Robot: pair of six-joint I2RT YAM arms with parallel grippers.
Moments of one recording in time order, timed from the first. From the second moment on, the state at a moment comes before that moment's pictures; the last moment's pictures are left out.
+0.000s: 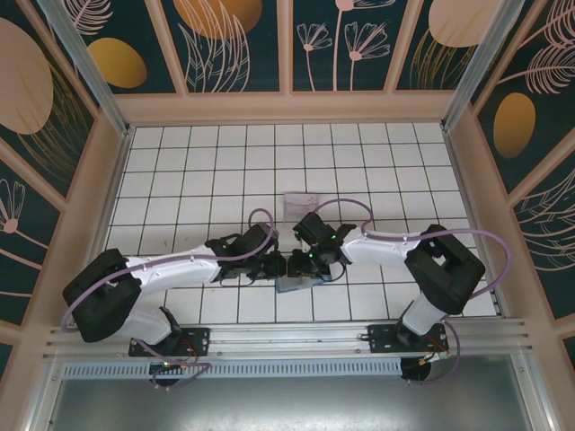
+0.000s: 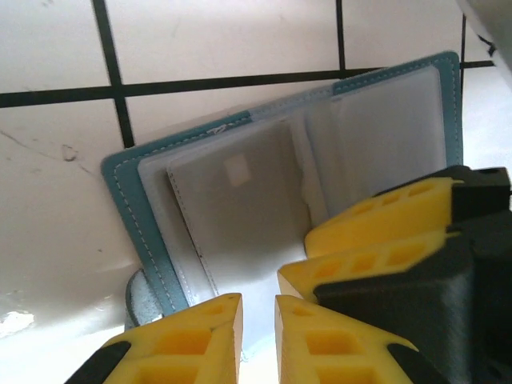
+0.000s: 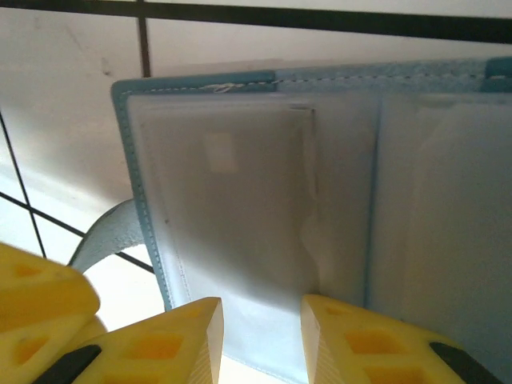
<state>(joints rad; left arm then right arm) -0.94 1.43 0.71 -0.26 0.16 -0.94 0.89 1.60 0.81 -0.39 -0.35 0.81</state>
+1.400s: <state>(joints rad) -0.85 1.37 0.61 -0.32 0.10 -0.96 1.03 1.75 1.10 -0.67 -0.04 0.80</state>
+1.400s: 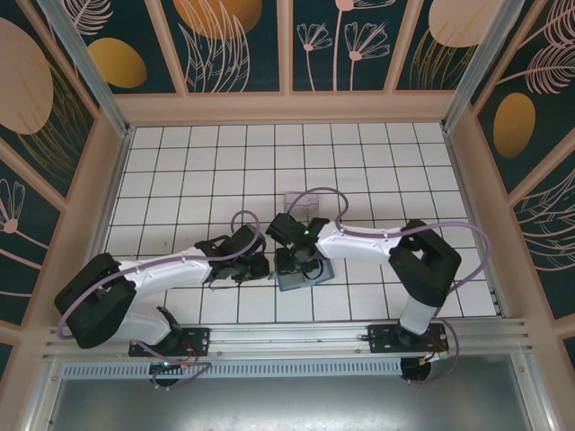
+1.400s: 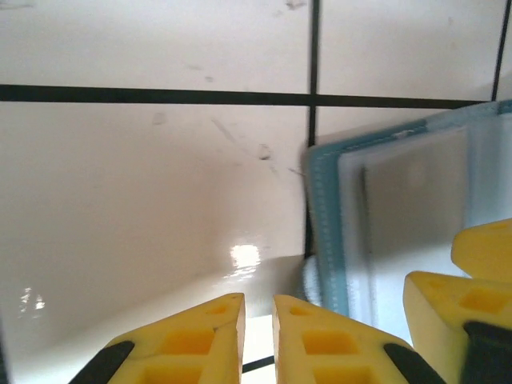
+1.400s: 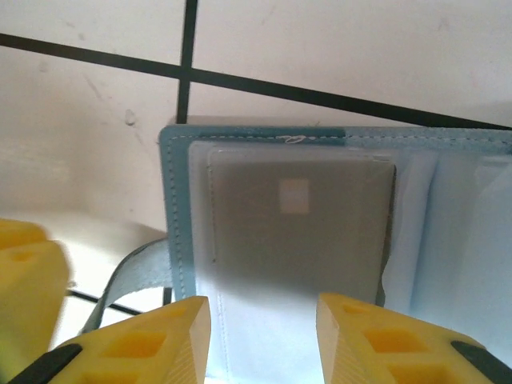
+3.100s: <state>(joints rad) -0.85 1.46 0.70 -0.30 0.23 -0.87 0.91 1.53 0.72 -0.13 -0.32 1.02</state>
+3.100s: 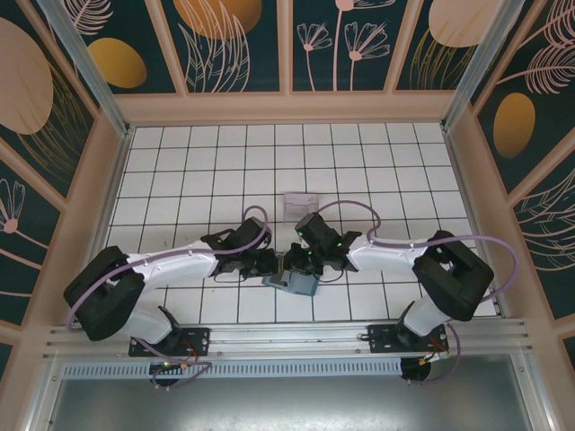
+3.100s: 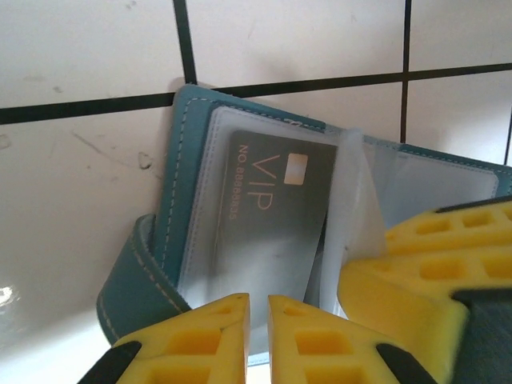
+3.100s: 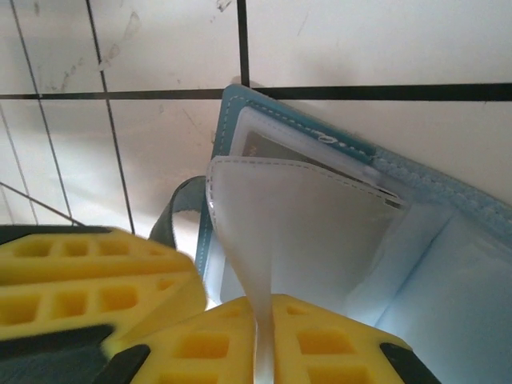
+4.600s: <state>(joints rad) -0.89 1.67 0.88 -0.34 0.29 -0.79 0.72 1.13 0.62 -0.24 -0.24 0.96</state>
